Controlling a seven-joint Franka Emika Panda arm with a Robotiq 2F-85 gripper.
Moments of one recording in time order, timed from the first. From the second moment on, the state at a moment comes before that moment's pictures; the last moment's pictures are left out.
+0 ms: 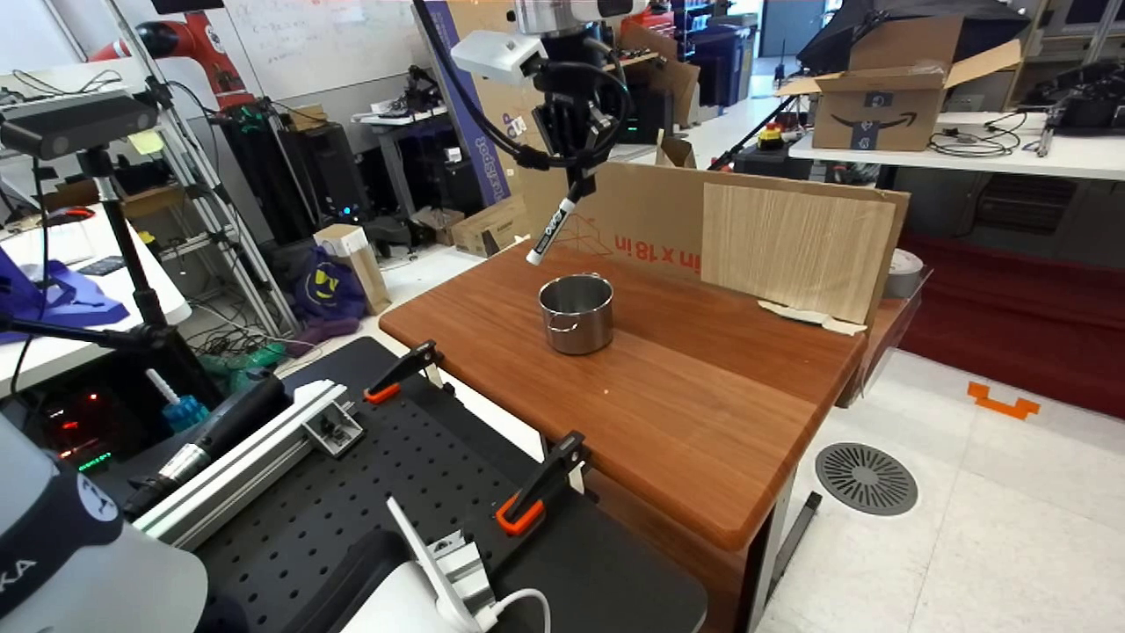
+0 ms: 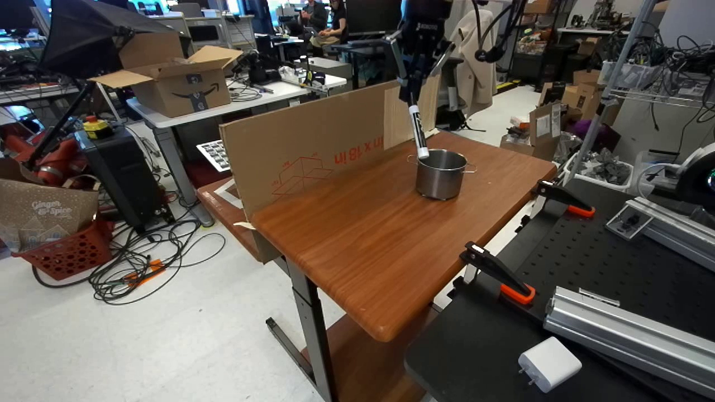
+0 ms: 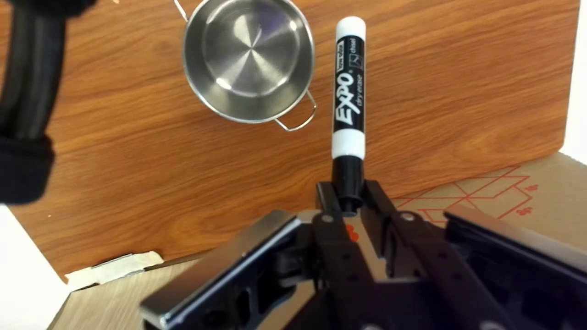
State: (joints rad) arm 0.05 0.14 0.03 -2.24 0.08 2.51 0.19
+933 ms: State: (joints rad) arm 0.13 0.37 0.09 -2.12 0.08 2.51 0.16
